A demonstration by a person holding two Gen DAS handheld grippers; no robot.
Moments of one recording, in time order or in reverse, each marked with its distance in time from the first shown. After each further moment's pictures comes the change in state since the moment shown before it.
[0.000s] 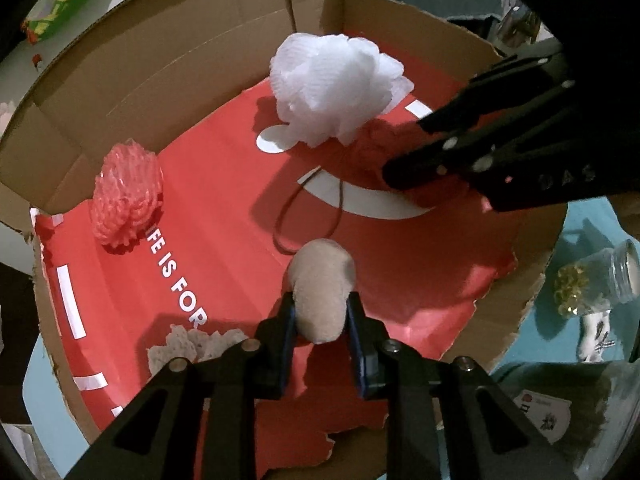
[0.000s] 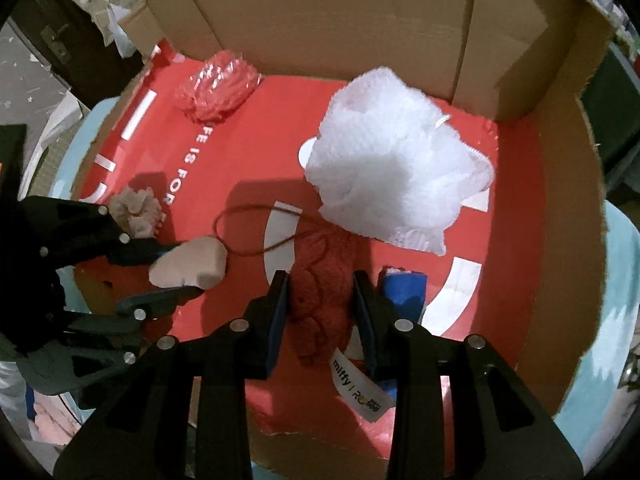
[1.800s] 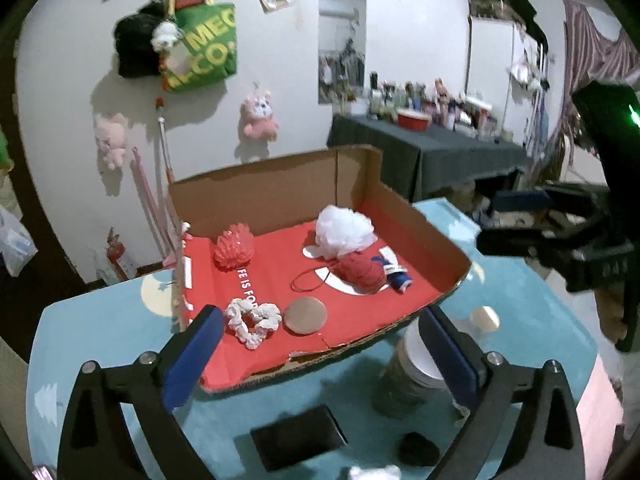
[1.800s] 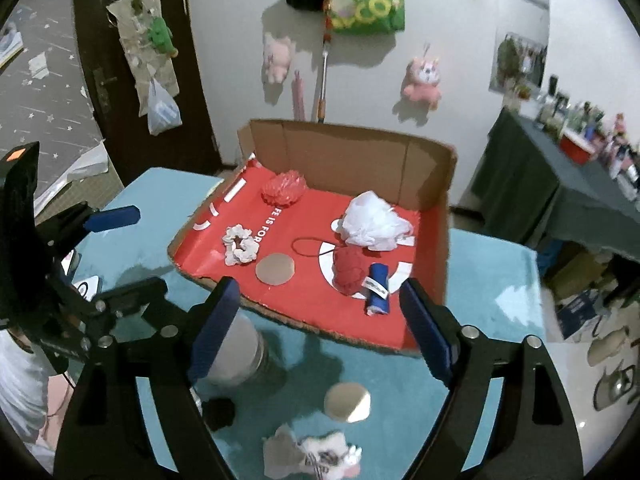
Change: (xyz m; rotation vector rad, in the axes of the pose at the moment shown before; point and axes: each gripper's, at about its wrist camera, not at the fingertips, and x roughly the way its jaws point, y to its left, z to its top) left arm -0.183 -0.054 -0.106 -0.281 -0.563 0.136; right arm -0.187 0.084 -0.137 -0.067 -0.507 -0.136
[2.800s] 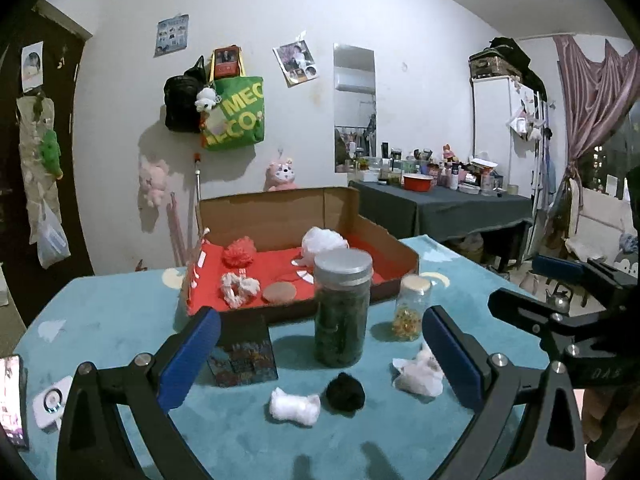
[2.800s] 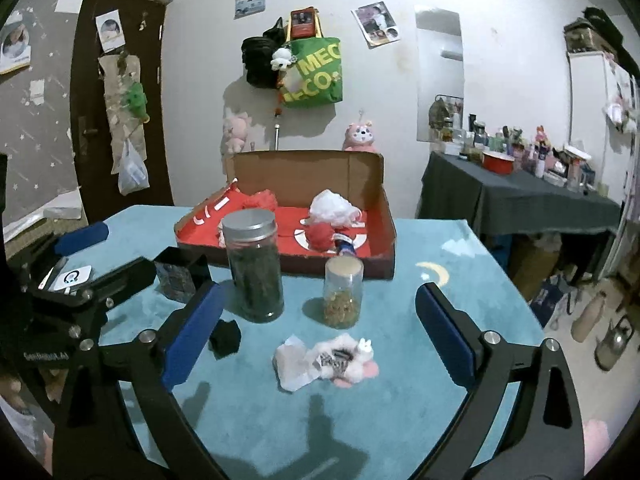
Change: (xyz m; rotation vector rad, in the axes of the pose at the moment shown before) left arm -0.079 -0.088 -0.132 -0.041 -0.298 0.103; right arm -0.079 0.050 -0.182 0.100 -0.332 -0.197
